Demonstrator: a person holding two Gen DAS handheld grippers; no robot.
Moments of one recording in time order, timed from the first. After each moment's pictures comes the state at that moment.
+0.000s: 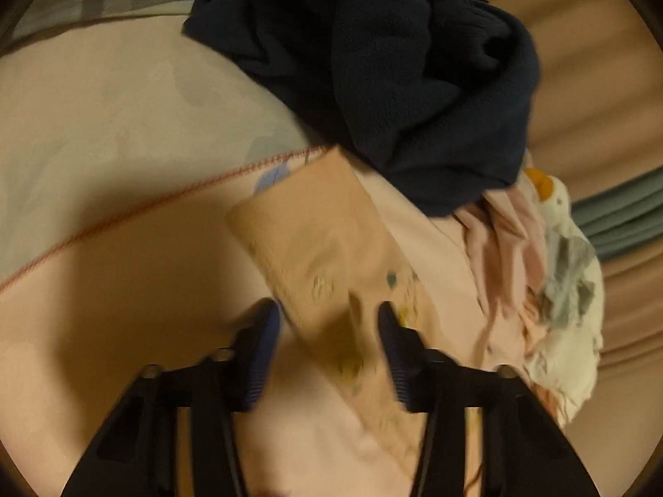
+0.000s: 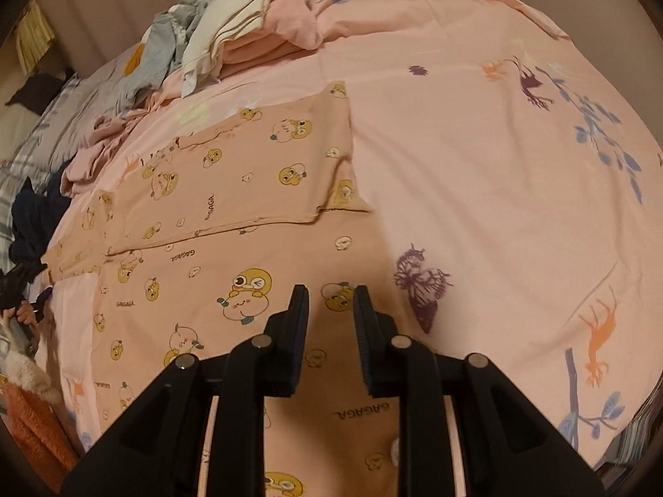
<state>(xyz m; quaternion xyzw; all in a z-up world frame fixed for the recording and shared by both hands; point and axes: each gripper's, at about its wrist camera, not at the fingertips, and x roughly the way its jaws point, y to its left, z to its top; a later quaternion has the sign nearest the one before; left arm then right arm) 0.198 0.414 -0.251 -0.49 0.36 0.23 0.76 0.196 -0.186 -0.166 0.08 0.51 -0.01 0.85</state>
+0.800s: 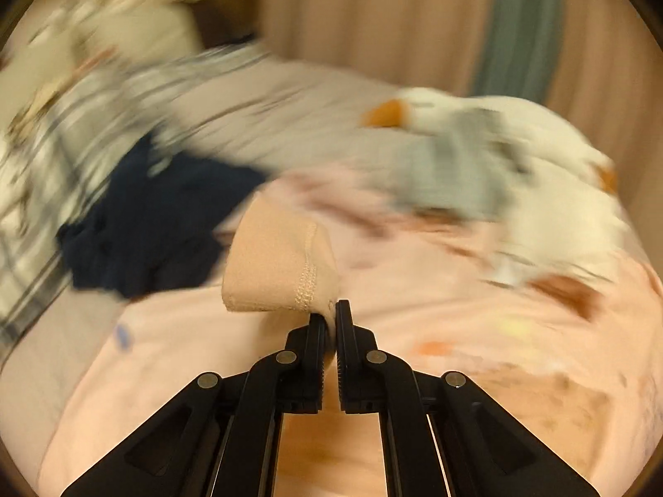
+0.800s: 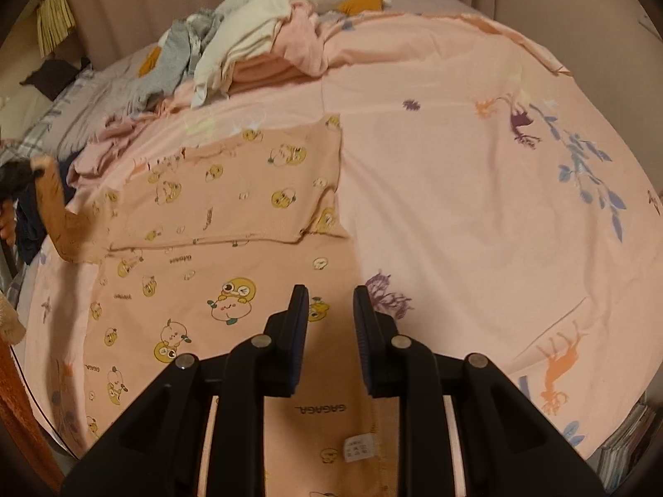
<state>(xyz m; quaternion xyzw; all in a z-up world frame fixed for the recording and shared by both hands) 0.303 0.163 -0.079 -0.13 0.36 0.15 0.91 0.178 -0.208 -0.137 0.06 0.47 0.01 0.88</state>
